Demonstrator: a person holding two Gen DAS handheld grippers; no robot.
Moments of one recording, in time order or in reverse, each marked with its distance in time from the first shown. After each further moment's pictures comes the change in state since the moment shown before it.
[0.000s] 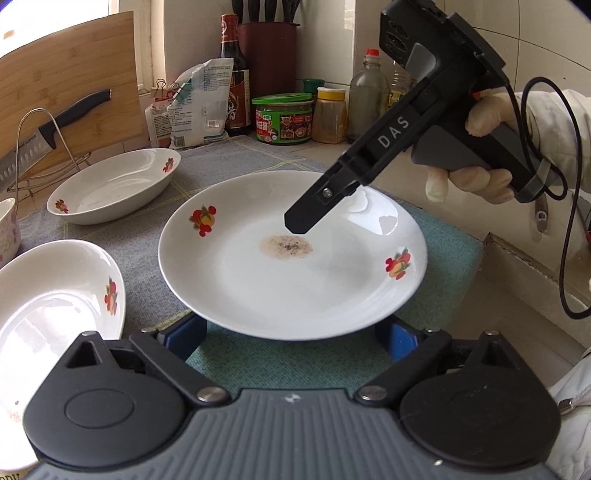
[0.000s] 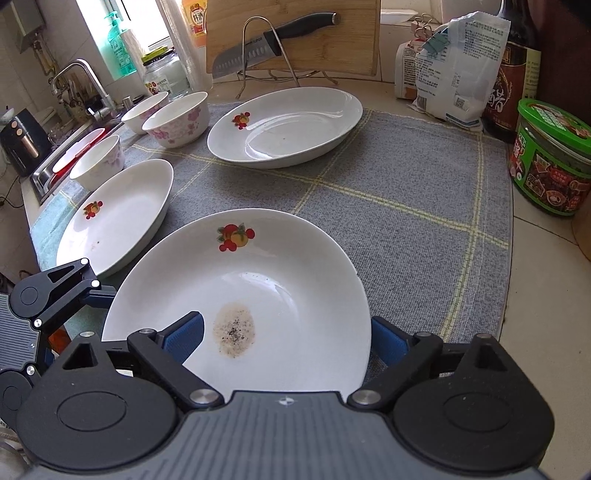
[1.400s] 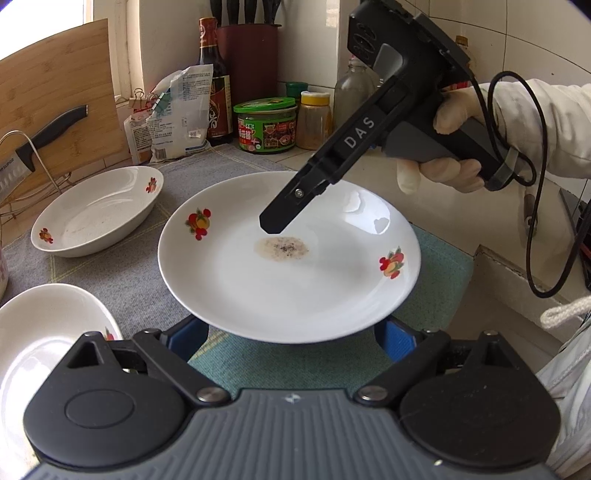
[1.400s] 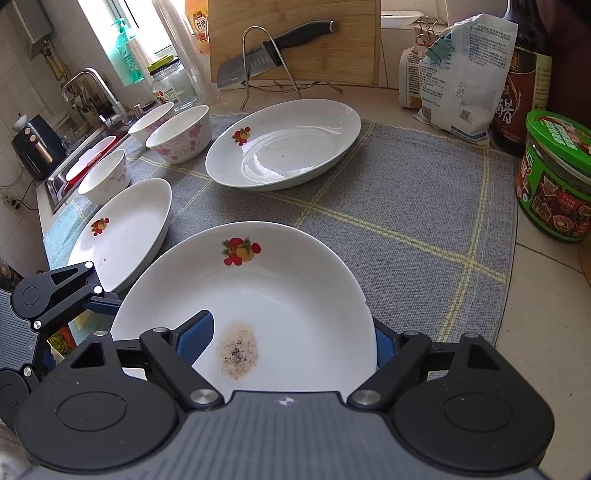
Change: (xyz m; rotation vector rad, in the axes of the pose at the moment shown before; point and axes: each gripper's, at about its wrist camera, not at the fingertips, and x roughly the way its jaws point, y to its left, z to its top) left arm 0.009 0.002 0.024 0.042 0.024 -0.052; right arm -0.004 -0.024 0.024 0.000 0.000 0.058
